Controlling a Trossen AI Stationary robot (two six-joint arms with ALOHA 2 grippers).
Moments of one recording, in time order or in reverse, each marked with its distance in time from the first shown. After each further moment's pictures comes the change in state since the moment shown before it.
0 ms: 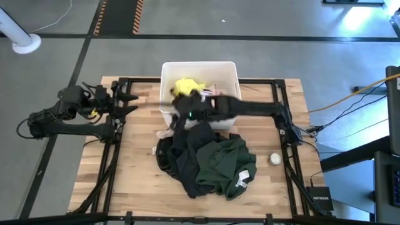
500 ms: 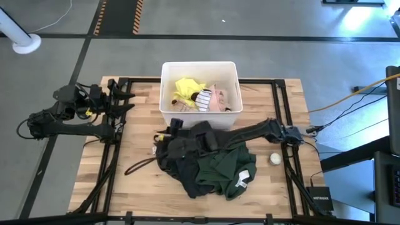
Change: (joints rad) left arm 0.000 -0.018 0.000 0.048 0.000 0.034; right arm 0.197 0.171 0.000 0.328 0.202 -0.431
